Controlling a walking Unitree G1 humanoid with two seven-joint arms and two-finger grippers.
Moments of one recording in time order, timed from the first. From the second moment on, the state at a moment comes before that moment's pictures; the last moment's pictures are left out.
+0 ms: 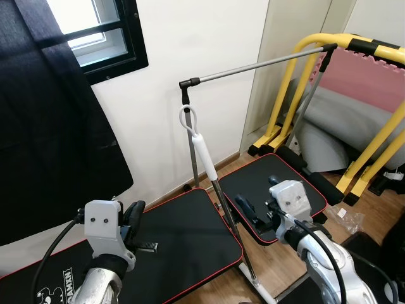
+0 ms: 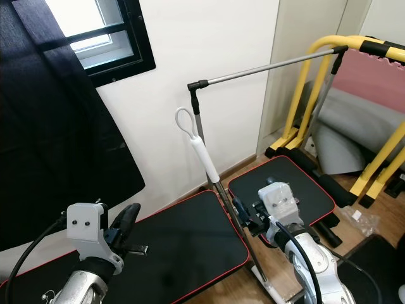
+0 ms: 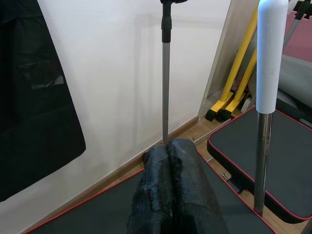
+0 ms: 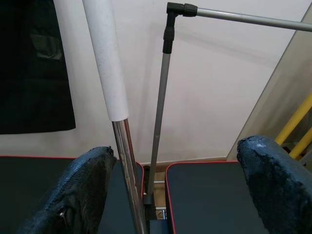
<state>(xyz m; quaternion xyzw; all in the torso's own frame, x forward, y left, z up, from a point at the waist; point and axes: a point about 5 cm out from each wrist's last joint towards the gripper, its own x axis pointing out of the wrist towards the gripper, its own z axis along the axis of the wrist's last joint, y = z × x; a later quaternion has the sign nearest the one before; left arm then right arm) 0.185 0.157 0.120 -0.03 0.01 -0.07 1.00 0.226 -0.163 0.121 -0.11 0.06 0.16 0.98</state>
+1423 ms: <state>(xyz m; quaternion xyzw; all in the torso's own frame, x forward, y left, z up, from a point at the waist) 0.185 0.156 0.120 -0.03 0.01 -0.07 1.00 0.227 -0.163 0.120 -0.11 0.06 0.16 0.98</state>
